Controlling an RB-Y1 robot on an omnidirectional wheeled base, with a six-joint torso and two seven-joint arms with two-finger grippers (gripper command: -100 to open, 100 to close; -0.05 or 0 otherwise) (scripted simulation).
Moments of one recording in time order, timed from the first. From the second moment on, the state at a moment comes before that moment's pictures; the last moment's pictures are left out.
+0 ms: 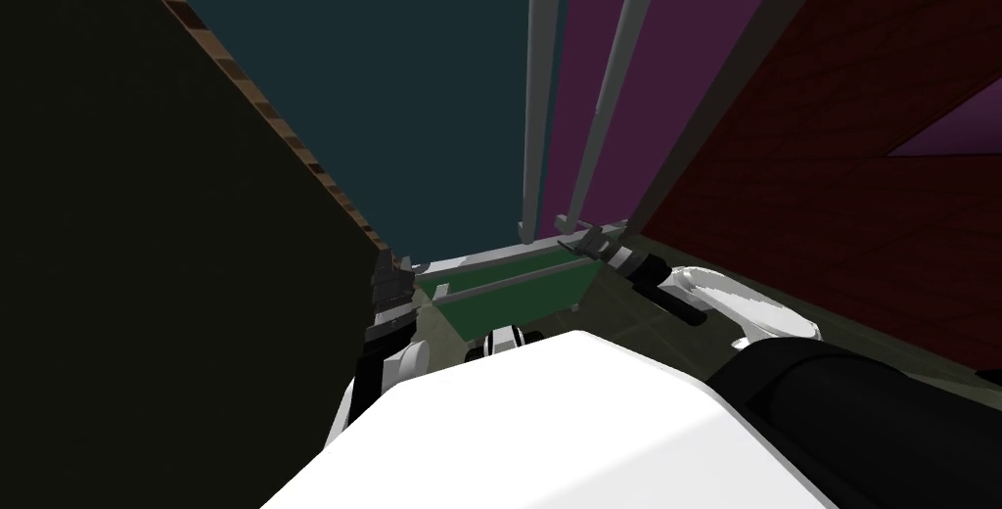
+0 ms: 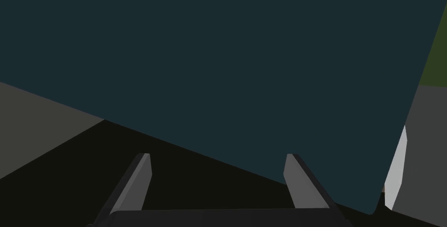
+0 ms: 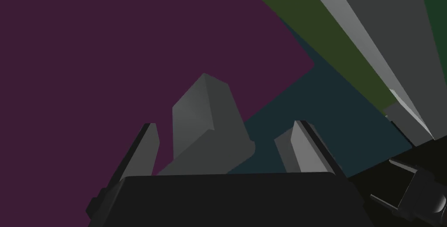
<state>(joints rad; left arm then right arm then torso) 0.47 -0.03 -0.02 -2.26 0.00 -0.37 -0.13 0.62 -0.82 -0.40 -2.29 0.79 -0.32 0.48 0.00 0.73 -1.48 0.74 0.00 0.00</state>
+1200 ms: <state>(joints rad) 0.47 -0.02 -0.02 -2.26 0.00 -0.37 -0.13 0.35 -0.85 -0.16 -2.23 0.95 -0.37 0.33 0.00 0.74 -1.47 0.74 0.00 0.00</state>
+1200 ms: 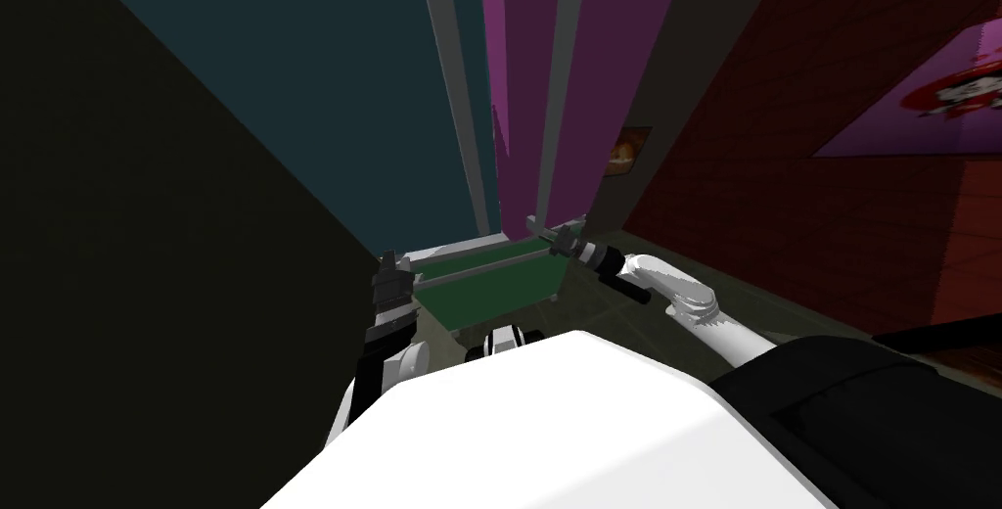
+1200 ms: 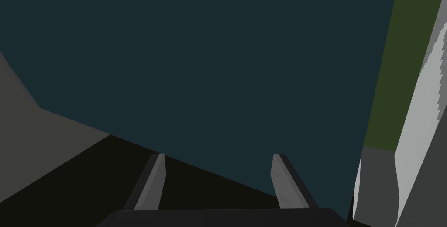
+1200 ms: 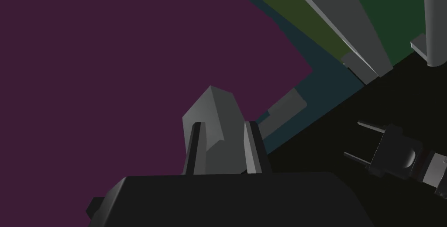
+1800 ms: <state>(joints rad) 0.47 -0.02 -0.02 -2.26 0.00 -0.37 -0.13 0.21 -0.86 -0.06 -2.20 1.02 -0.41 0.26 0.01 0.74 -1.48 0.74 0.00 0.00</state>
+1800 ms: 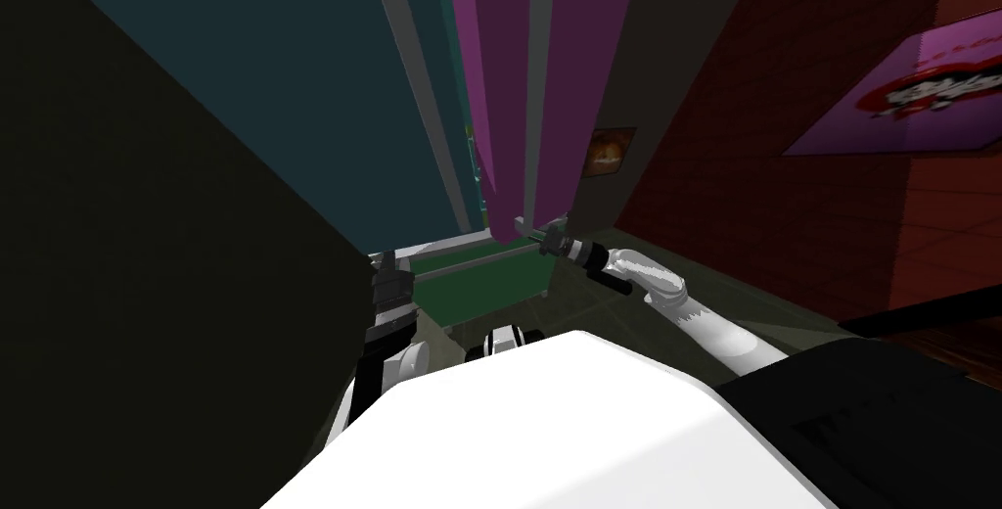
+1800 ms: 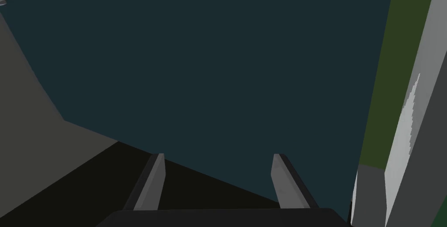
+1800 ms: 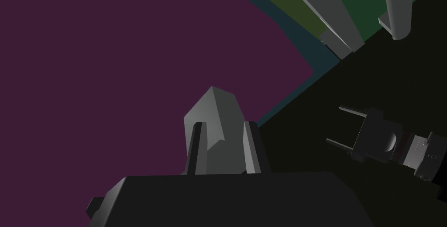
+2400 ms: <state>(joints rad) 0.47 -0.02 -0.02 -2.26 0.00 -0.37 -0.13 0.10 -0.86 0.02 -2.17 1.06 -0.45 0.22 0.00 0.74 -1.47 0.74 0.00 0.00</state>
